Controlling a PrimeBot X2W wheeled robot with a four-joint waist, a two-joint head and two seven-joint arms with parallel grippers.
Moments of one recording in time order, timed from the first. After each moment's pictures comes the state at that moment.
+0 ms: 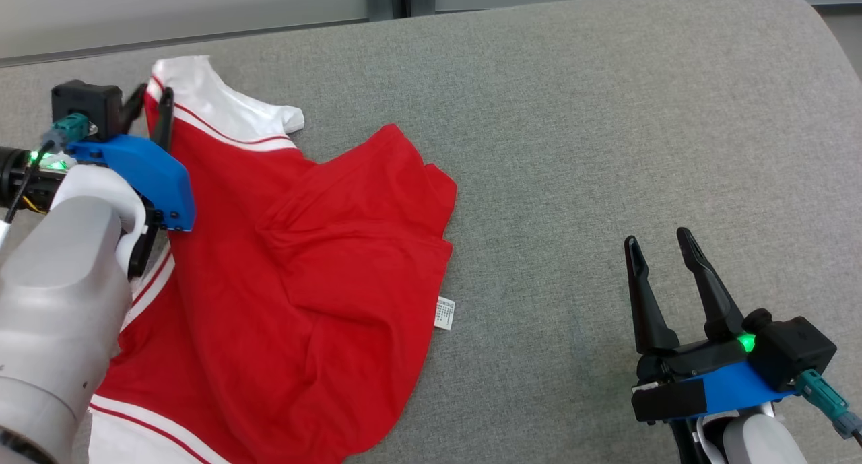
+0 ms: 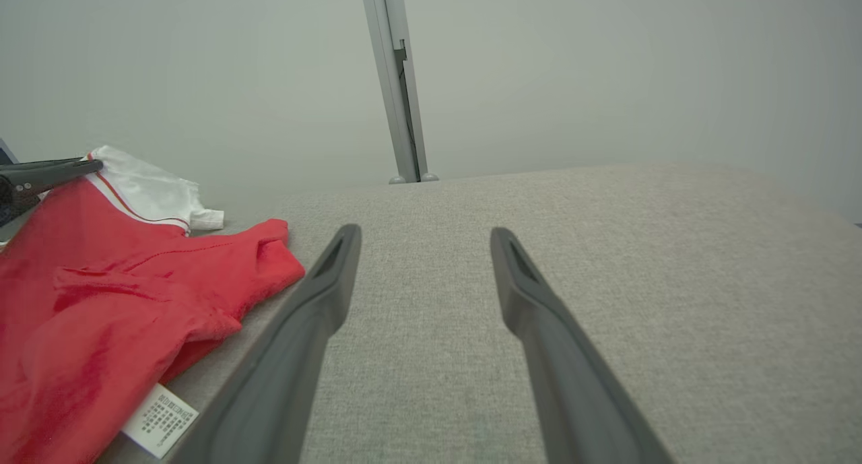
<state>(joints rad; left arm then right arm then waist) -1.05 0.36 -0.98 1.21 -0.87 -0.09 -0.26 -0.12 -0.05 0.08 0.07 0.20 0.13 -0.26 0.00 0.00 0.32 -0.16</state>
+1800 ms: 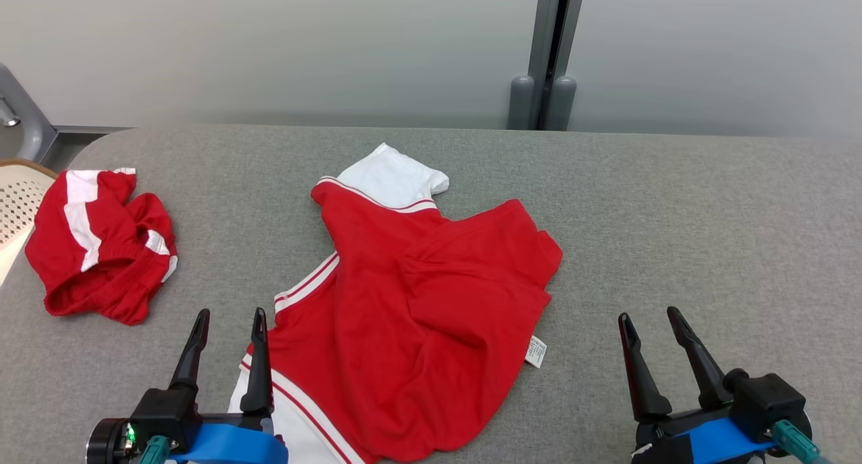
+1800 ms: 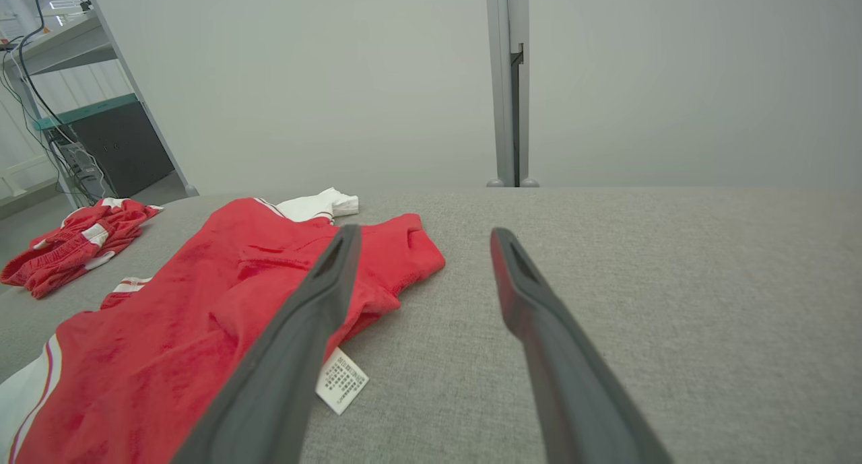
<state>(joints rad) 0.00 0.15 -0.14 0.20 -0.21 0.01 -0.26 -0.01 -0.05 0.07 0.17 0.18 0.13 -0.26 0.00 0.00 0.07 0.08</state>
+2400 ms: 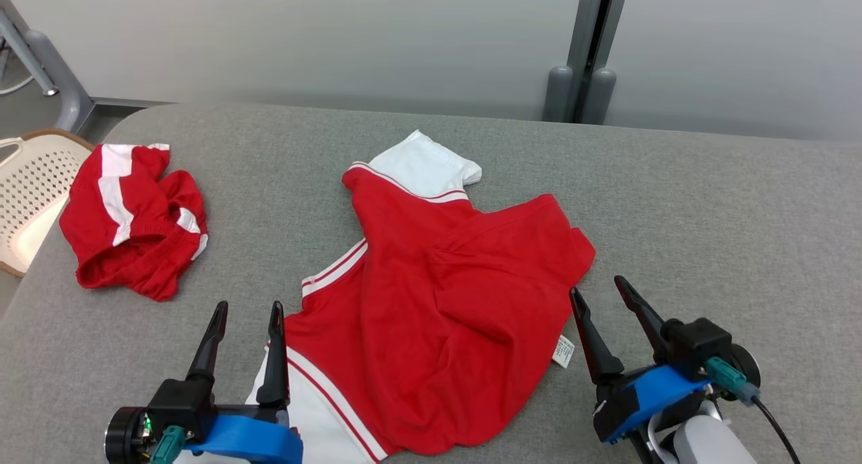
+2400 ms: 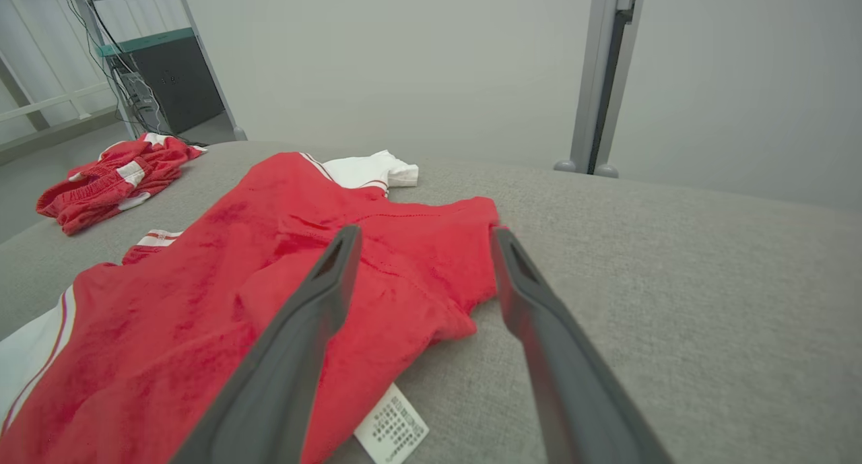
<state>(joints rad) -0.02 0.10 -0.12 0.22 -0.17 -0.04 -0.26 -0.21 -0.06 0.17 0.41 0.14 0.13 -0.26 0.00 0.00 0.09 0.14</state>
